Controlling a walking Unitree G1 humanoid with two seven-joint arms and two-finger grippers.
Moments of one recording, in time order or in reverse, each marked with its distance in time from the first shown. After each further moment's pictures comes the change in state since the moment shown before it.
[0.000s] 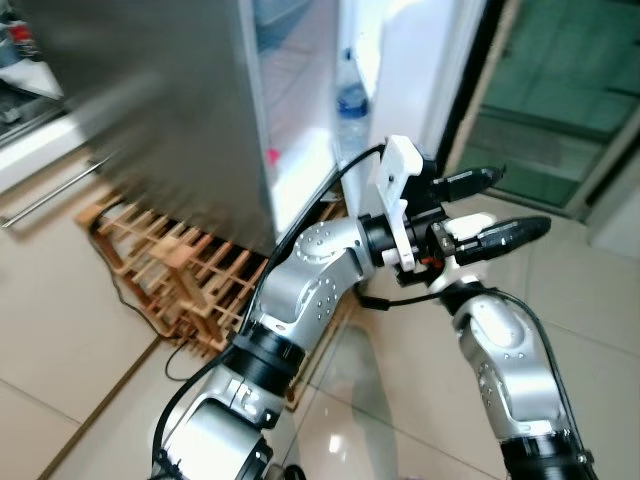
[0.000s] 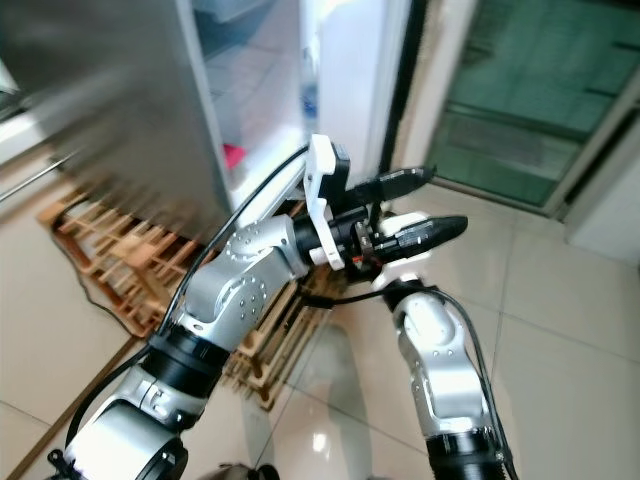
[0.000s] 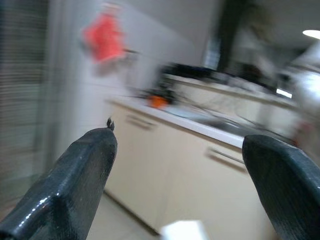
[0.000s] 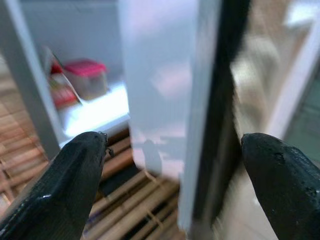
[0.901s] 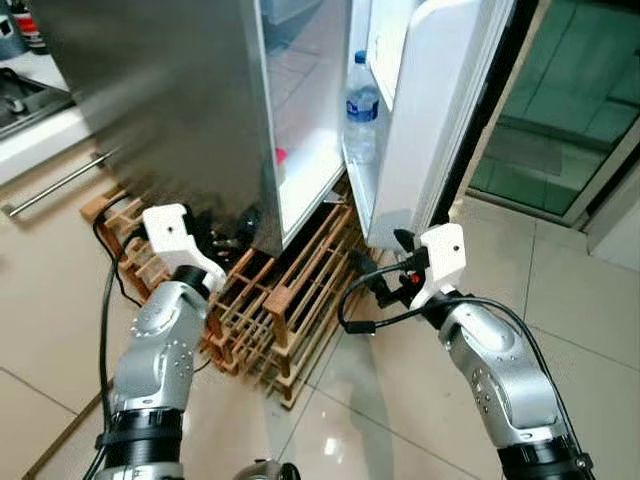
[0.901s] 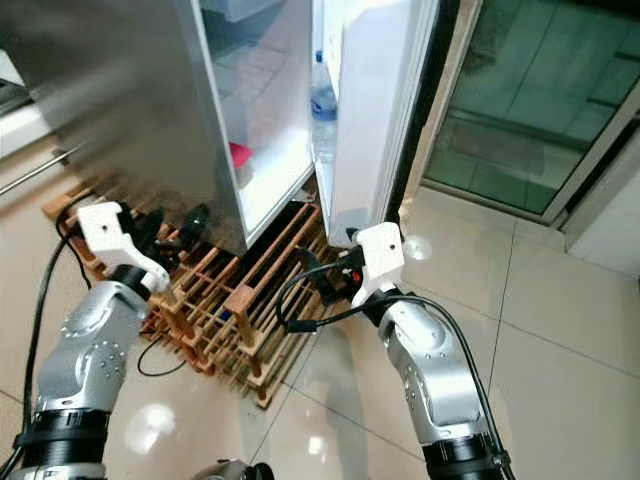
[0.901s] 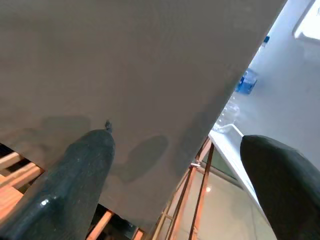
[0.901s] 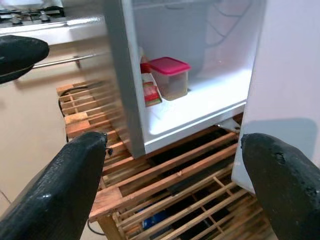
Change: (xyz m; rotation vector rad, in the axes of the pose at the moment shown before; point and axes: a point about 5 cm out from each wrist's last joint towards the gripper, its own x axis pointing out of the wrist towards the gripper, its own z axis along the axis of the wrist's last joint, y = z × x) left arm -0.198 0.057 0.000 0.097 -0.010 1.081; right arm 0.010 0.027 0.013 0.069 0.009 0.261
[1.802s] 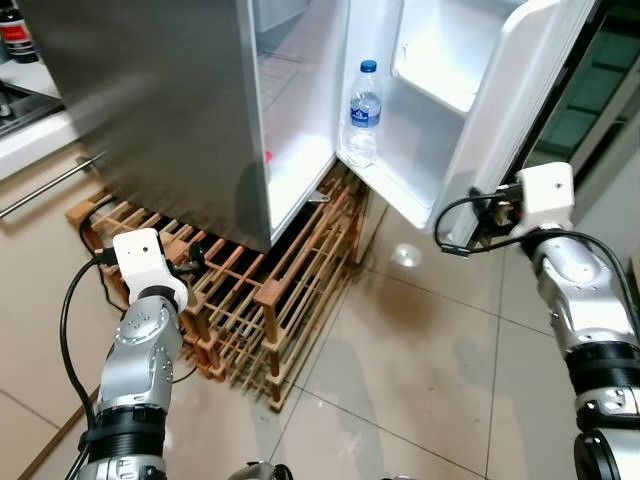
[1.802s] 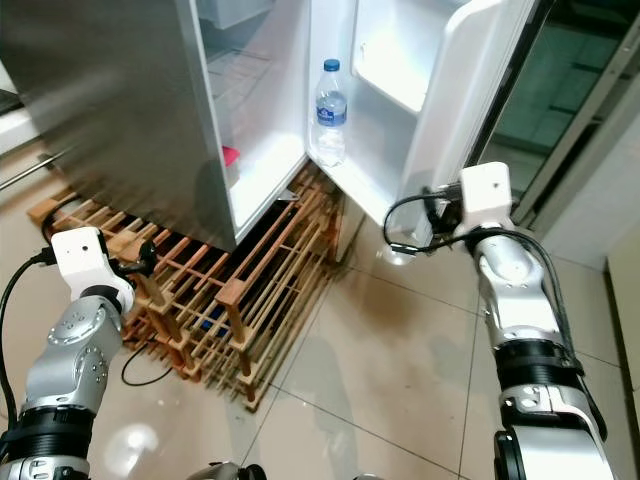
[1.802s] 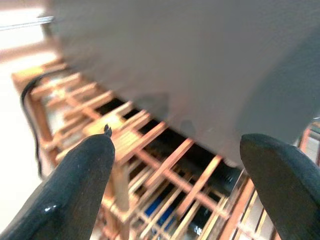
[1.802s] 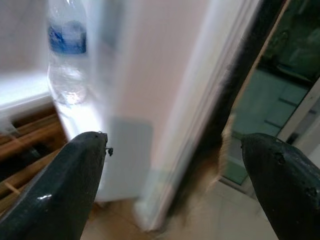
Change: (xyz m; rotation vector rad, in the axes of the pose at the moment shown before) left arm -0.008 0.051 -0.024 0.233 0.160 0.438; right arm -0.017 -0.119 0.023 -0.208 -0.033 -0.518
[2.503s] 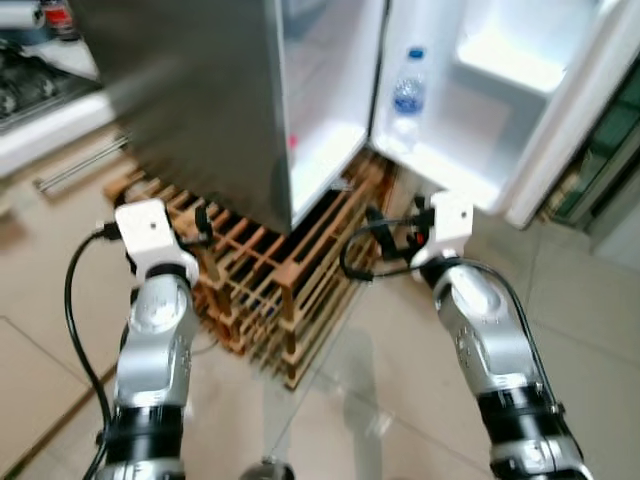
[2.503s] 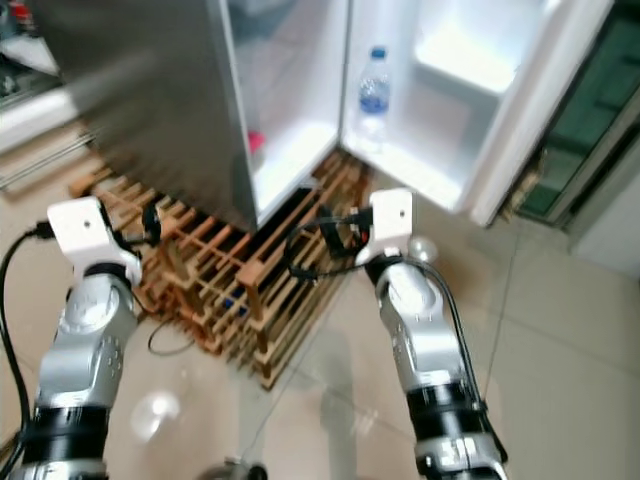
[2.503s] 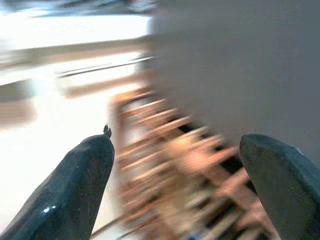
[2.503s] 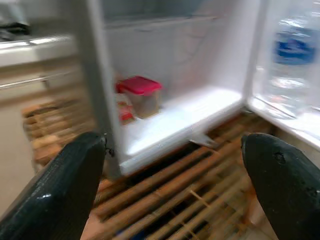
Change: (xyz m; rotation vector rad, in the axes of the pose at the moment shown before) left arm -0.017 -0.003 0.026 0.056 -0.123 0.132; right arm -0.004 0.108 0.009 0.257 -0.023 0.313
